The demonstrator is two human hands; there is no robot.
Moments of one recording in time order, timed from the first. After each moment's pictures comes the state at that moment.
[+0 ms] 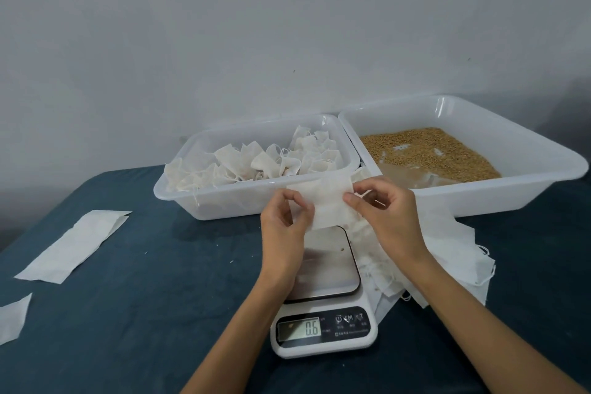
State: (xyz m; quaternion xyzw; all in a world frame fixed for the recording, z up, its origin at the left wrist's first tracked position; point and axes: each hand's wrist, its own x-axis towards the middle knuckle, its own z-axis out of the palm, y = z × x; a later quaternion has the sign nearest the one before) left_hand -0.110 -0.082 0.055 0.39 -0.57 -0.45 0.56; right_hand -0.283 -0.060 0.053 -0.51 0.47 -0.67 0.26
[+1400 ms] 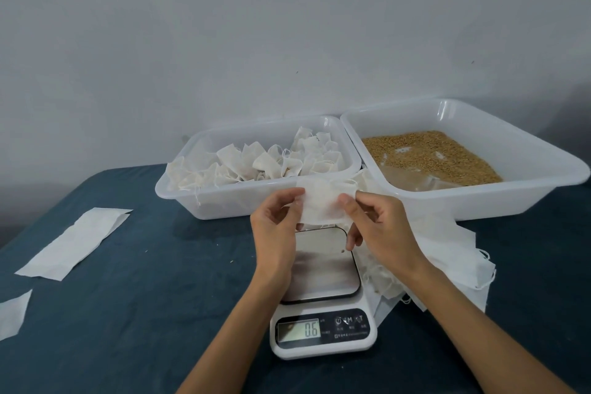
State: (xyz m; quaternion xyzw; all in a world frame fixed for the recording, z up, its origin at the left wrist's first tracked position) left_hand -0.106 -0.085 0.059 0.41 -0.51 -0.45 0.60; right_hand -0.273 -0.049 0.058 -0.59 0.47 -0.59 0.27
